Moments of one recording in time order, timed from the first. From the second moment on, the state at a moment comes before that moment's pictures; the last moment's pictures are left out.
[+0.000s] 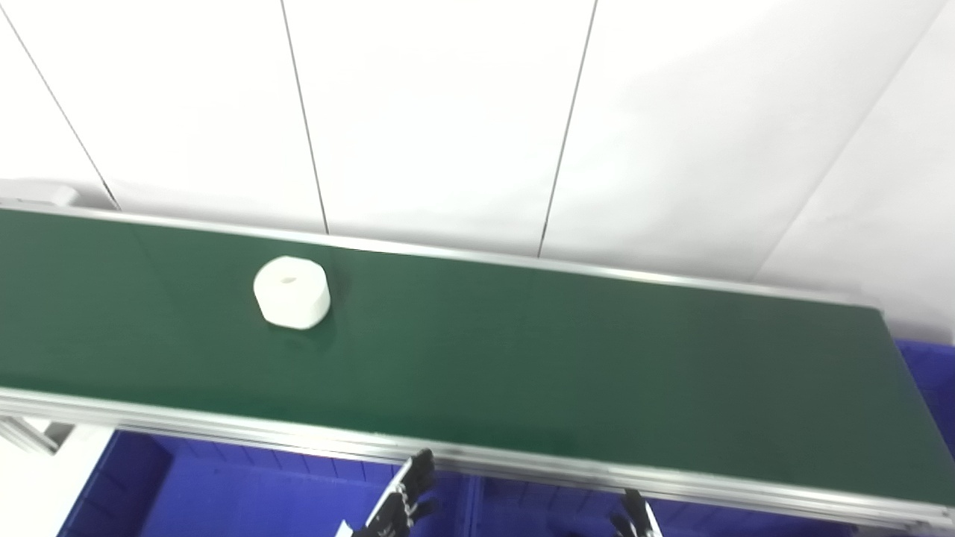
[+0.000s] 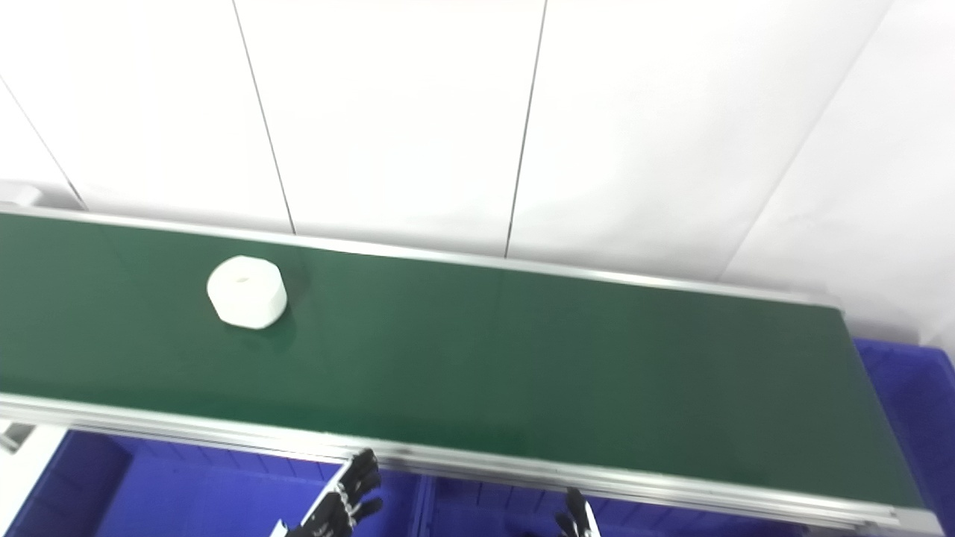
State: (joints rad) left arm 0.51 -0.01 -0.30 -0.05 0.03 -0.40 -0.10; right arm 0.54 -0.09 0.19 -0.07 -0.05 -0.40 0.08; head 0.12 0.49
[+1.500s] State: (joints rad) left arm -0.10 0.41 -0.06 -0.47 0.40 -0.13 -0.29; right arm 0.53 -0.07 0.19 -0.09 0.01 -0.40 0.10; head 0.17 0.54
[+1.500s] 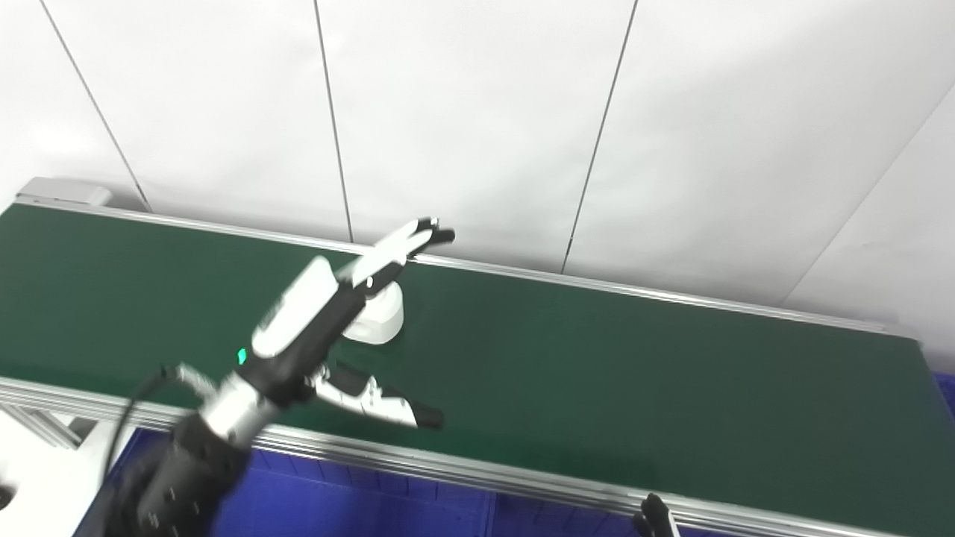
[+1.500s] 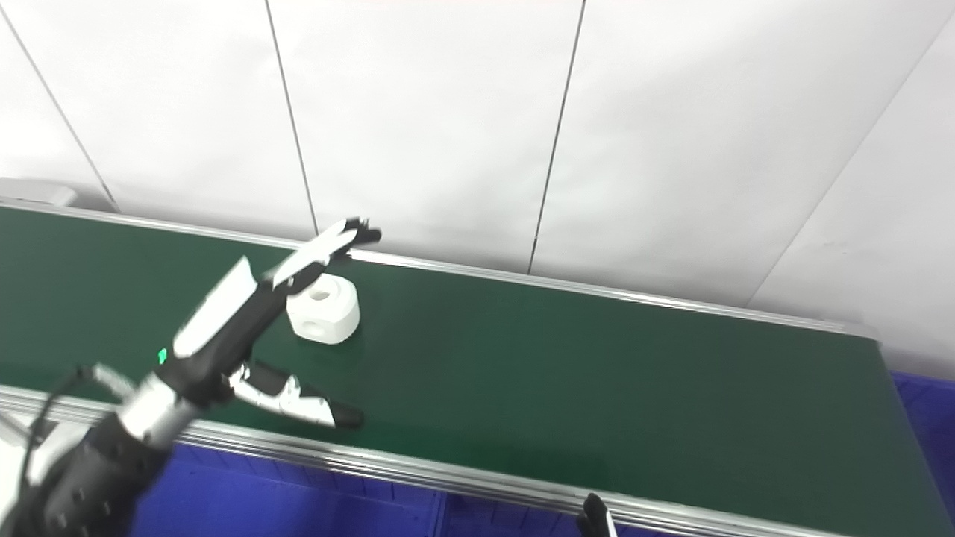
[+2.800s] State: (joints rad) left arm -0.62 0.44 -0.40 0.33 0.81 -0.22 -0.45; right arm 0.52 -0.04 0.22 -0.09 0.01 -0.39 0.11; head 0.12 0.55
